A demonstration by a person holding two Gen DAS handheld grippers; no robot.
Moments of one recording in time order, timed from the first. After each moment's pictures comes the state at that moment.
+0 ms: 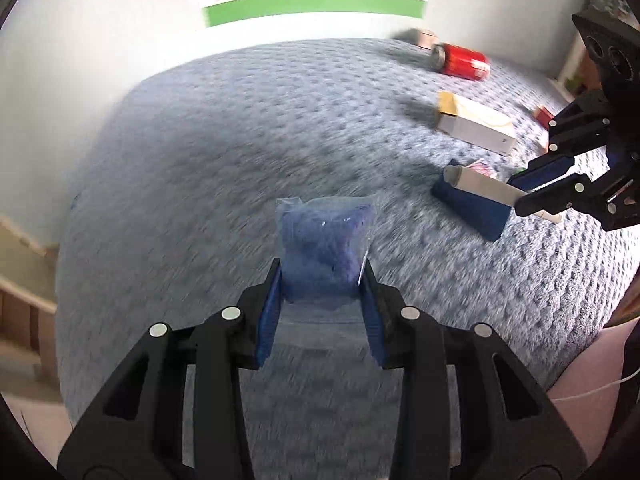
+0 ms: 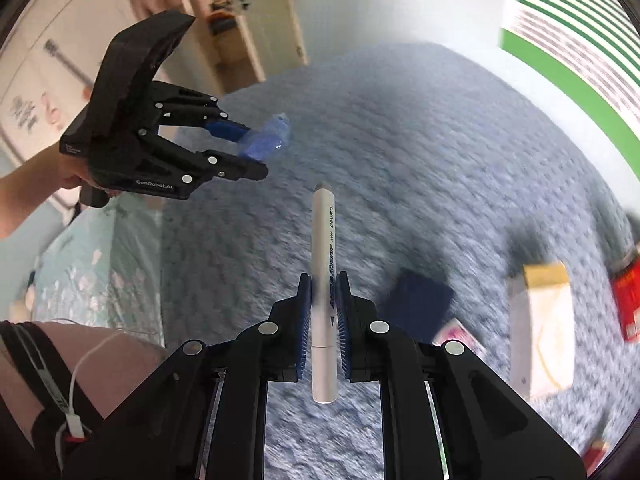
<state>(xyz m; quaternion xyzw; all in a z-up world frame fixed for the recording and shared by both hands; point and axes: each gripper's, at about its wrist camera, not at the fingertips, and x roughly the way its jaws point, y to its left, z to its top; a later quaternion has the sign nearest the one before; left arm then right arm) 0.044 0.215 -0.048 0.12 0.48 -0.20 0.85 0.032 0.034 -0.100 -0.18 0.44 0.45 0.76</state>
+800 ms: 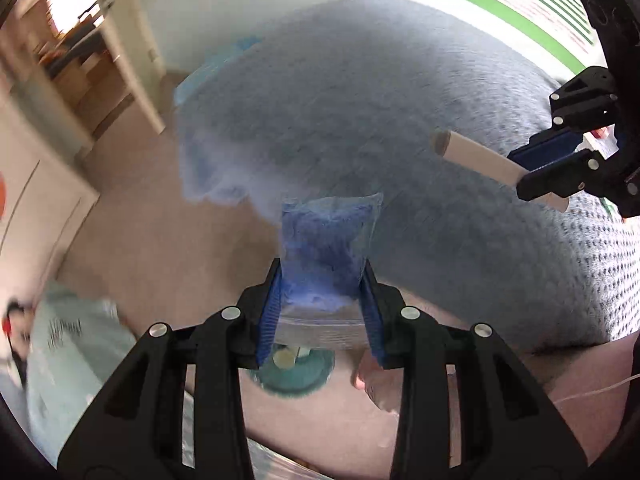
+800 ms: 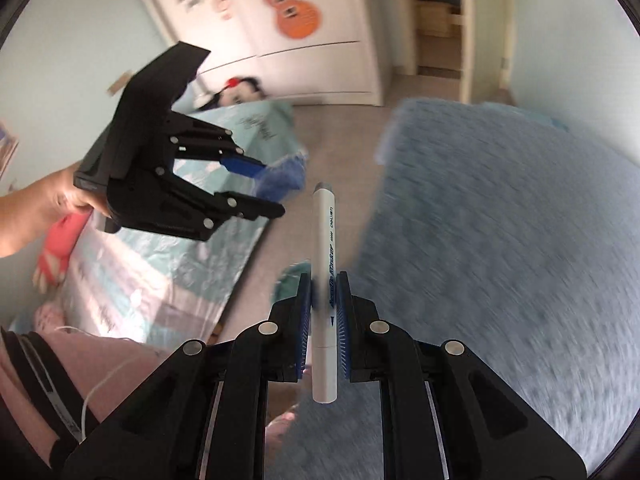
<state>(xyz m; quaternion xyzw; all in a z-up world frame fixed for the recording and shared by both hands) -0.163 0.364 -0.078 -0.08 0.53 0.09 0.84 -0.074 0.261 -0.110 -0.31 0.38 0.69 0.53</state>
